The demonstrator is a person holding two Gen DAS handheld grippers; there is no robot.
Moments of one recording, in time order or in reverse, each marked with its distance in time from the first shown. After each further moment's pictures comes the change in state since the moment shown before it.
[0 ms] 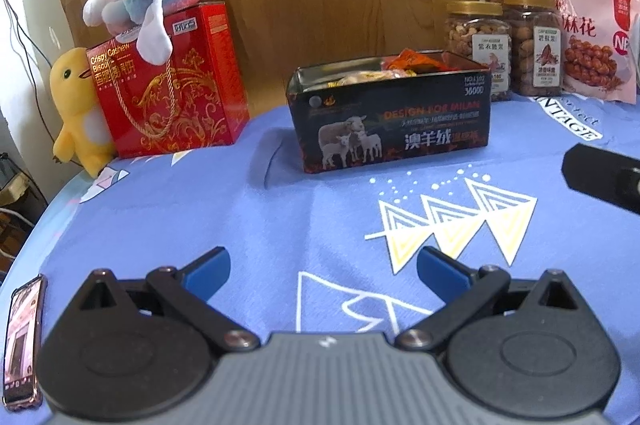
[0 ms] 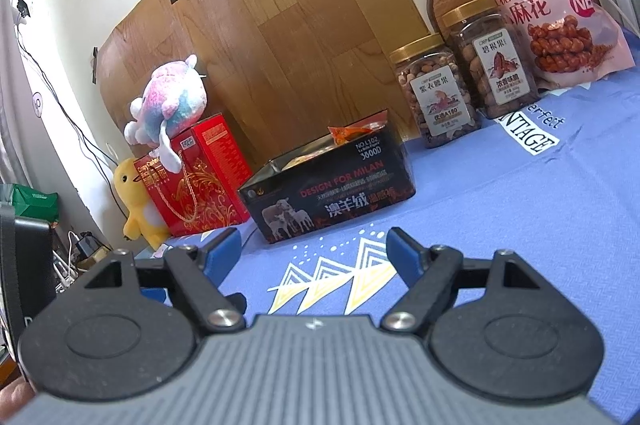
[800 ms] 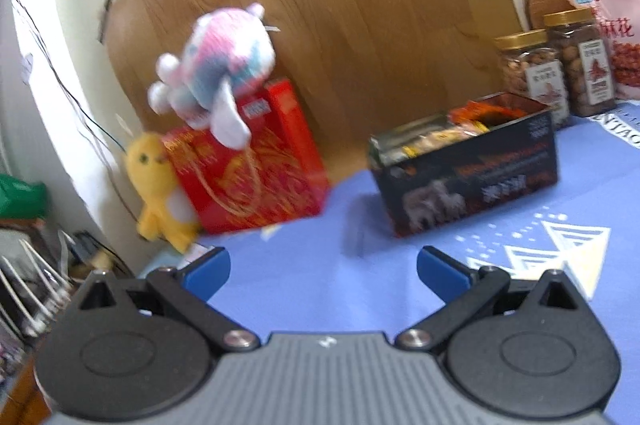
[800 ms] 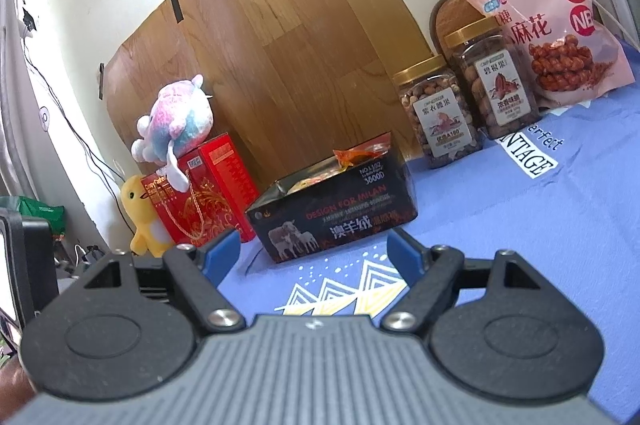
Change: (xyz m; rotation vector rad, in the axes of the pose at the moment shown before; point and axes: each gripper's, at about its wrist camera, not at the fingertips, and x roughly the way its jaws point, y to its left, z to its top) left arm -0.021 0.007 0.020 0.130 -0.179 0.277; right arm -0.009 -0.002 0.013 0.005 -0.041 0.021
